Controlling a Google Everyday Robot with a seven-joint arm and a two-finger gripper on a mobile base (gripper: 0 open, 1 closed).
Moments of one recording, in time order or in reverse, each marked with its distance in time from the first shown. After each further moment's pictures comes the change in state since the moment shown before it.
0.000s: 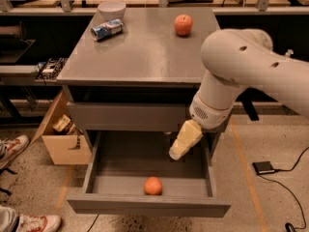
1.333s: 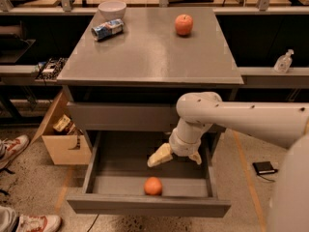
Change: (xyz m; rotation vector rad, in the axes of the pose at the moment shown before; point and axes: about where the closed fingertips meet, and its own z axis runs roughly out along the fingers) arm -0.034 -0.022 0.202 -0.117 0.071 0.575
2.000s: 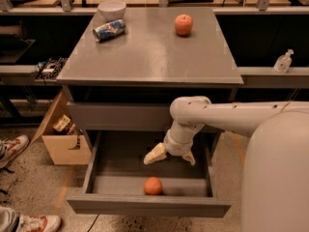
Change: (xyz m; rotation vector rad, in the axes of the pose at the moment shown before) arm -0.032 0.003 0.040 -0.012 0.011 0.074
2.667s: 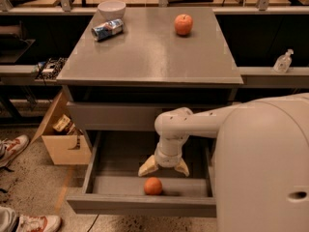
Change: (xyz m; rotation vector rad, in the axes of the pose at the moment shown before) arm 0.010 0.010 0.055 0.101 0.039 0.058
